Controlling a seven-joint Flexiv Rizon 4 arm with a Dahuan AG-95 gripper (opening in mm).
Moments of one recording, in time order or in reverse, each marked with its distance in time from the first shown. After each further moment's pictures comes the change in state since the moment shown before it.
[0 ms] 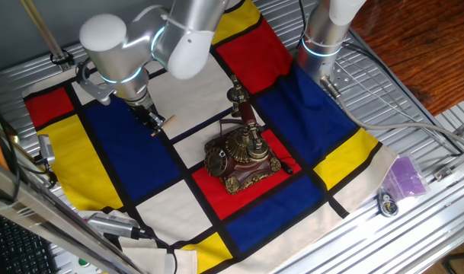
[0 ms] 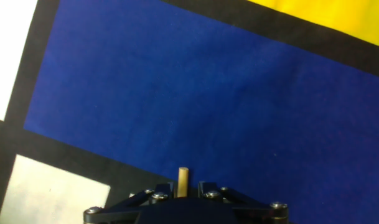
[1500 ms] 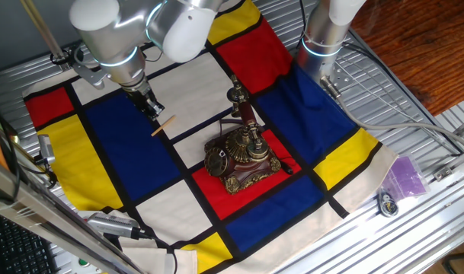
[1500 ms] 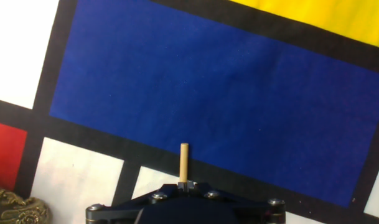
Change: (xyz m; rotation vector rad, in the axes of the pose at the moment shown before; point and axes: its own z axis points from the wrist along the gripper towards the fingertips) arm 0.010 0.001 -0.056 -0.008 0.024 0.032
